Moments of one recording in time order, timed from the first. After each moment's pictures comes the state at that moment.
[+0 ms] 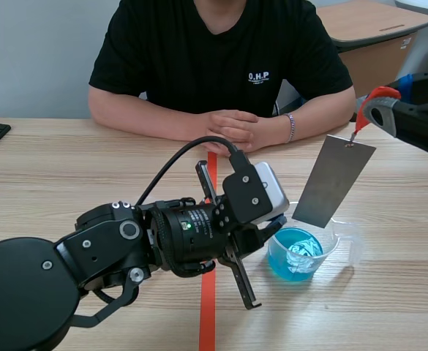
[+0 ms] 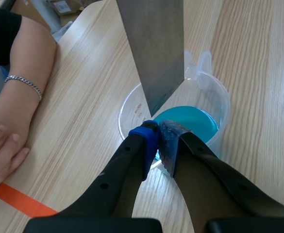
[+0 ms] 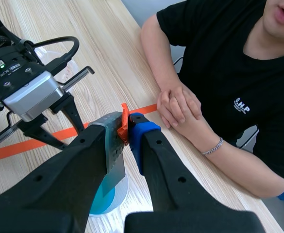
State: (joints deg) left arm -7.3 -13.7 43.2 78.2 13.4 -21.3 -9.3; right arm -33.9 45.2 21.8 122.3 18.8 45.4 5.6
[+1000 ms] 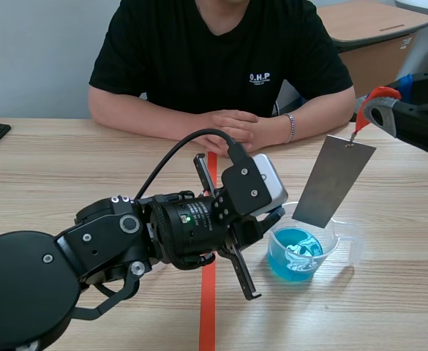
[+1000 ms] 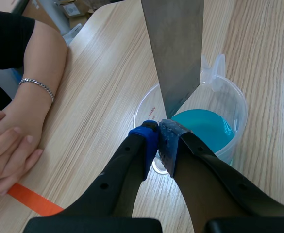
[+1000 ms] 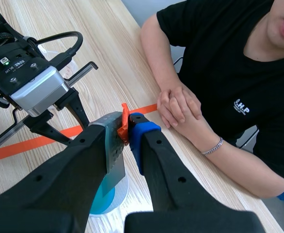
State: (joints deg) left arm -7.9 -13.7 43.2 78.2 12.9 -20.0 -9.3; right arm -33.9 45.2 21.8 122.3 18.8 45.4 5.6
